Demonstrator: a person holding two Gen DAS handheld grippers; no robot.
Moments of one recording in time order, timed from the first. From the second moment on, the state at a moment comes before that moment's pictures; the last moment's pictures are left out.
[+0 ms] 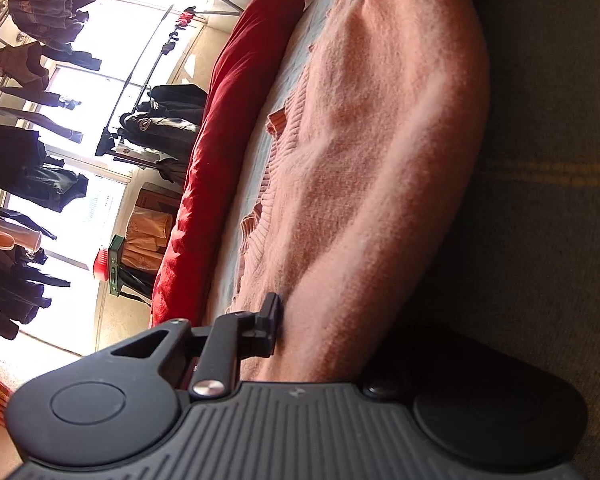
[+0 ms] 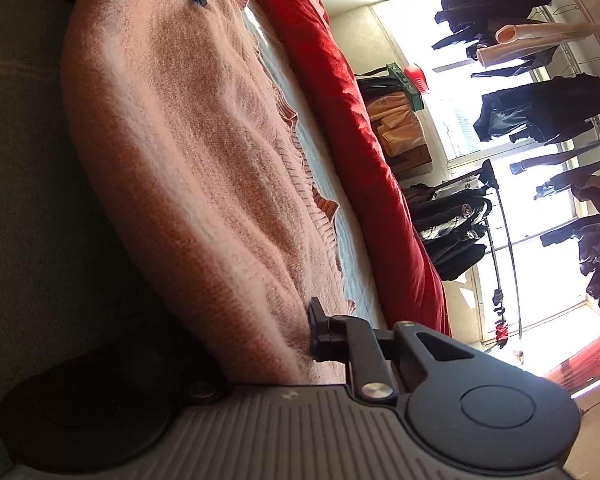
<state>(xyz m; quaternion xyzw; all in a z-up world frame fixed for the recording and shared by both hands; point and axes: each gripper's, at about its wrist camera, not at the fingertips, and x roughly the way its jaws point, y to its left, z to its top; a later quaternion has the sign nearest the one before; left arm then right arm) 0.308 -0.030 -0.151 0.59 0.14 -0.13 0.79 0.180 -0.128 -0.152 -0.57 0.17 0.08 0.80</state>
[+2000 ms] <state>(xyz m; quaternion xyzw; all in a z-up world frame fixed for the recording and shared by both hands) 0.174 0.034 -0.071 0.33 0.35 -0.24 0.85 -0.022 -0.225 -0.060 -0.15 0.38 0.22 0.89</state>
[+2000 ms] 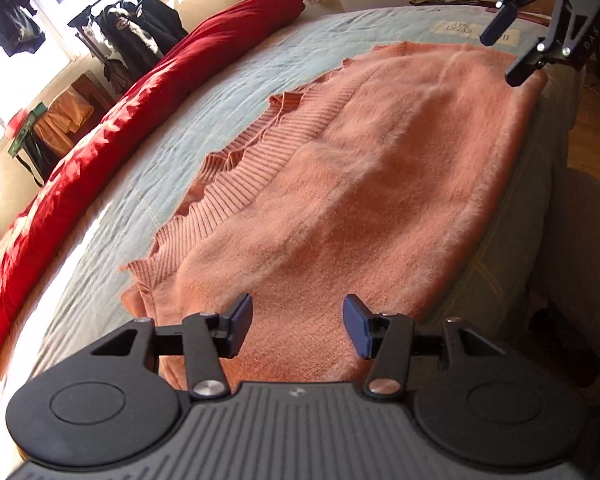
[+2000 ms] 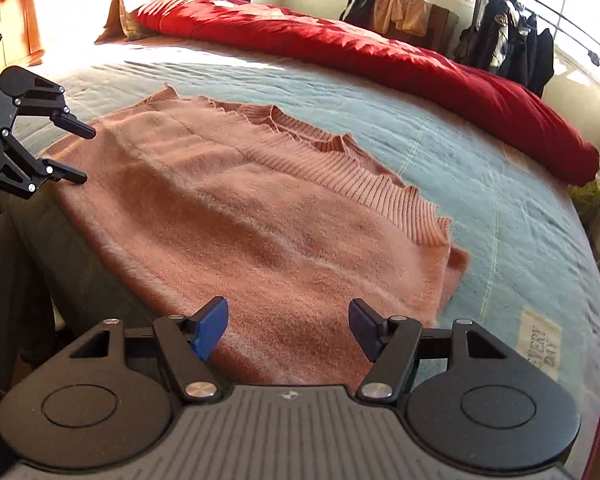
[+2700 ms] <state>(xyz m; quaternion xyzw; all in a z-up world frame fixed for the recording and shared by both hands) 0.245 0.059 -0.068 0.16 0.38 -0.26 0.87 0.024 -0.260 -0.089 0.02 0.35 0.14 0.93</state>
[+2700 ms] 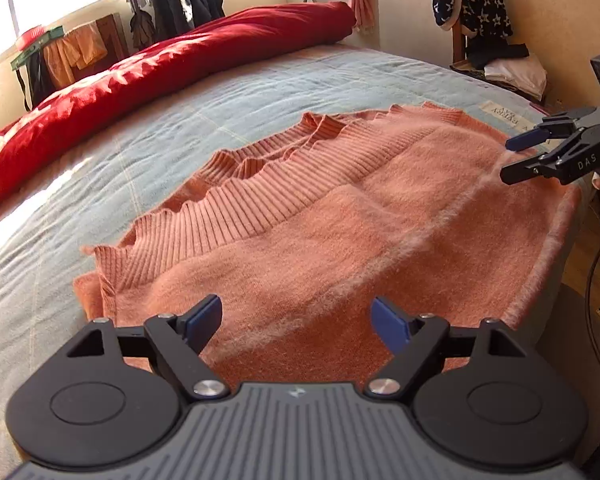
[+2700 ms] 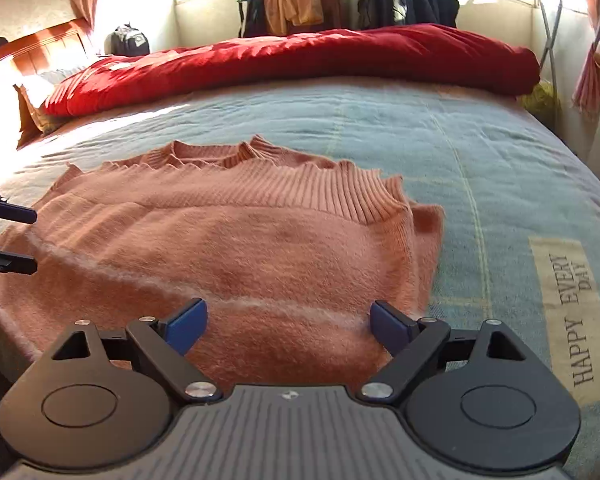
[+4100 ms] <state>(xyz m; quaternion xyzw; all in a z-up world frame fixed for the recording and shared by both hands) 0.379 0.168 -0.086 -0.15 0.42 -0.13 0.88 0.075 -0.272 -0.121 0.10 0.31 0.06 0.94</state>
